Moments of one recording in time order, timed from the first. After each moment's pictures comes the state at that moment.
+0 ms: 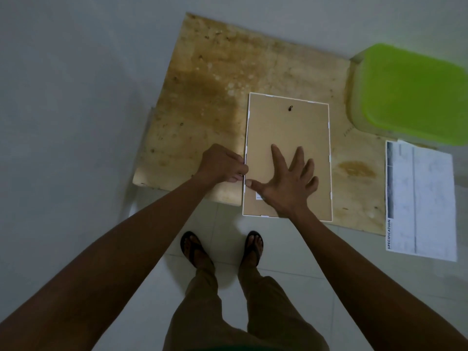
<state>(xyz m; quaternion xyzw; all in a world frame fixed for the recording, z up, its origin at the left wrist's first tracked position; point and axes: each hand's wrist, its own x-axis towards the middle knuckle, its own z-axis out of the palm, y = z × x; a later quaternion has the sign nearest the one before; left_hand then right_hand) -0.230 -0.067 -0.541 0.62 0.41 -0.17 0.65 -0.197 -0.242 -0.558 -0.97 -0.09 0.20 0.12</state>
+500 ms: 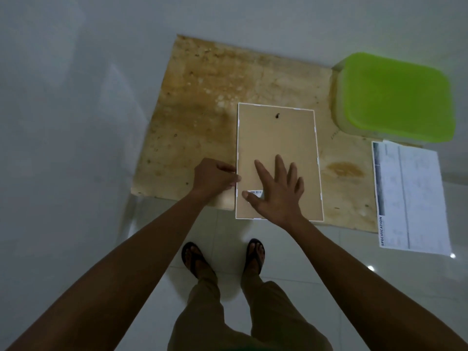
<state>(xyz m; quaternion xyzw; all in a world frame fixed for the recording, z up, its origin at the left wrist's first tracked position) -0.248 -0.077 -0.543 0.69 0.38 -0.09 0.61 -0.206 -0.267 -0.565 -0.95 -0.22 0.19 0.12</state>
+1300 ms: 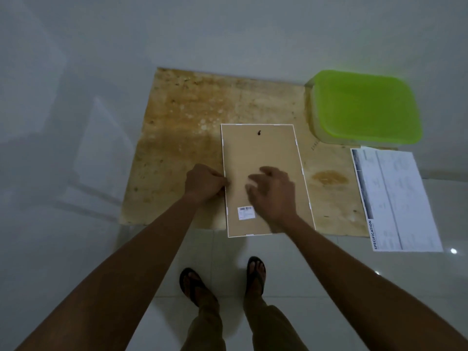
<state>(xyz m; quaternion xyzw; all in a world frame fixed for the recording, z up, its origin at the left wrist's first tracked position) -0.211 -0.068 -0.540 0.78 0.34 -0.12 0.51 -0.171 -0.264 -0.556 -0.96 -0.18 0.06 0.23</state>
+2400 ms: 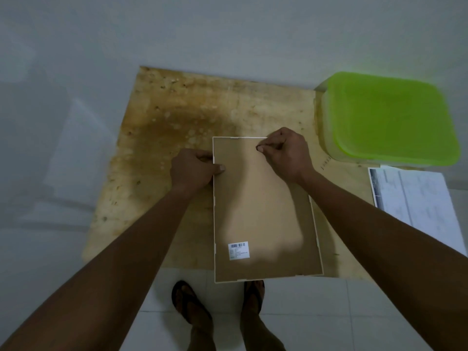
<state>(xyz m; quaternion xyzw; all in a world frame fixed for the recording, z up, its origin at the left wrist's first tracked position) -0.125 -0.043 -0.566 0.78 0.37 -0.01 0.50 0.010 -0.245 -0.575 -0.91 -0.21 0.08 0.35</state>
